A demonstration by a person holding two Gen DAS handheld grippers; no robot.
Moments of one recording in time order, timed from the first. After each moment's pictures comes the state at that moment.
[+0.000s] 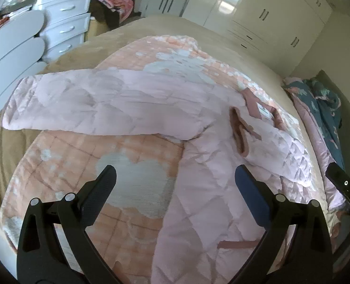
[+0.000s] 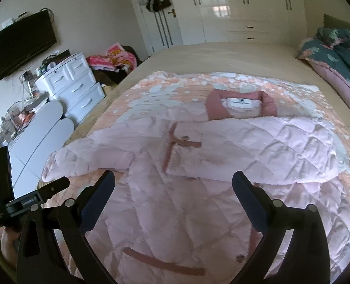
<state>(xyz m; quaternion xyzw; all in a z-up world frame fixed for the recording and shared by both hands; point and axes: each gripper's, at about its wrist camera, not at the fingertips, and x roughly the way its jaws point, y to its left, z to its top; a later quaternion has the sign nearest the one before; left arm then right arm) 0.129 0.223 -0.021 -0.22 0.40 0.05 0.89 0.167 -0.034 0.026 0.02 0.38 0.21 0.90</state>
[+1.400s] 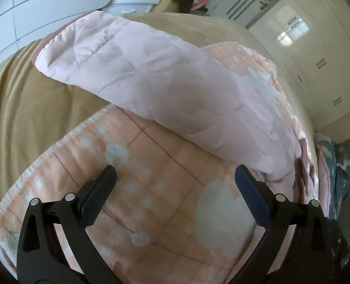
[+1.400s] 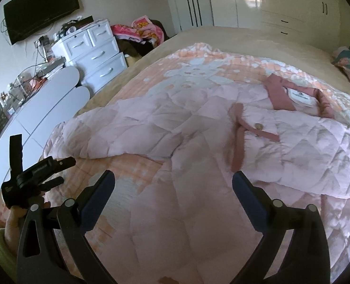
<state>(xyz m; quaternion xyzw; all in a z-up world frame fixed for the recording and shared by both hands) 0.123 0.366 -0.113 -0.37 0.40 0.17 0.82 0.193 0.086 -0.034 -0.04 0.42 0.27 0.87</state>
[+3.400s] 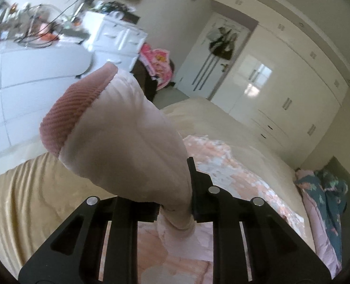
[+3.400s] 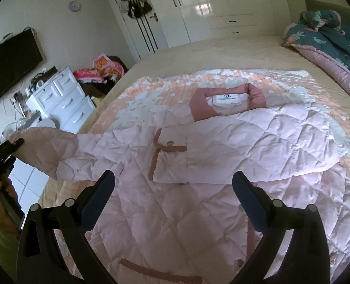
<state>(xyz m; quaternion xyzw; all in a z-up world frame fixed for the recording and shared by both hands) 0.144 0.350 0.056 -0.28 0.18 0.17 0.93 0.184 -0.076 0.015 0.08 0.38 0.17 0.91</state>
